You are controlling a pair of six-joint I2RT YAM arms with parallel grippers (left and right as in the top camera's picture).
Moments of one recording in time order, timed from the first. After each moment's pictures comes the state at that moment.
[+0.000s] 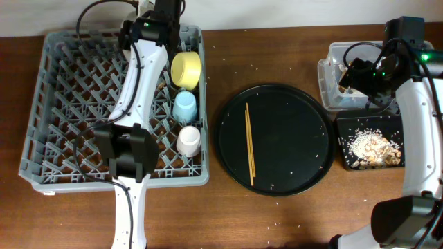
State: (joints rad) left arm -0.22 2.43 2.50 -1.12 -0.96 0.03; right arm -0.16 1.70 1.78 -1.27 0.08 0.44
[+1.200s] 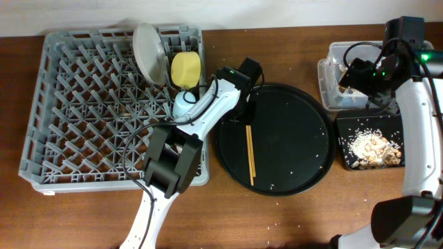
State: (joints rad) left arm -0.60 2.43 2.08 -1.09 0.09 -0.36; right arm -0.16 1.70 1.78 -1.27 0.08 0.44
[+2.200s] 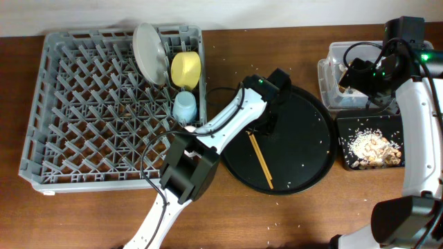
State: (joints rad) left arm -0.74 2.50 2.23 -1.22 0.04 -0.34; right arm -0.16 1.70 1.78 -1.27 0.08 0.44
